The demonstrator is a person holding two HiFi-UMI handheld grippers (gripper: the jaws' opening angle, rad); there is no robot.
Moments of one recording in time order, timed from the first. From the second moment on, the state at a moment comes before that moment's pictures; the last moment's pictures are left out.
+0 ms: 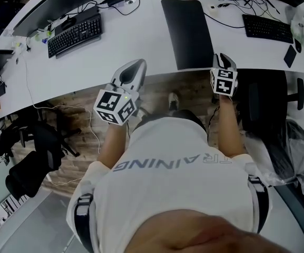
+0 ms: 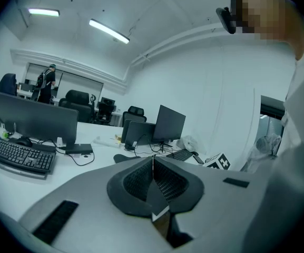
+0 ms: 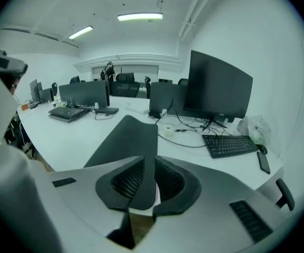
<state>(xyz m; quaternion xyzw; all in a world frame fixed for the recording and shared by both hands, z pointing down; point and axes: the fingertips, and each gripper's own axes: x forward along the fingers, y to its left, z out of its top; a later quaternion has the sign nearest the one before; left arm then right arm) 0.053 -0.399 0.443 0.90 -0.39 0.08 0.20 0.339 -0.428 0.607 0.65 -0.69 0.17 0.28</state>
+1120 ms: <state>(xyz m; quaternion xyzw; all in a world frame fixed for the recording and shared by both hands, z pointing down) -0.156 -0.366 0.334 0.86 -0.51 -0.03 0.09 0.100 -0.413 0.328 0.56 -0.82 -0.01 0.07</state>
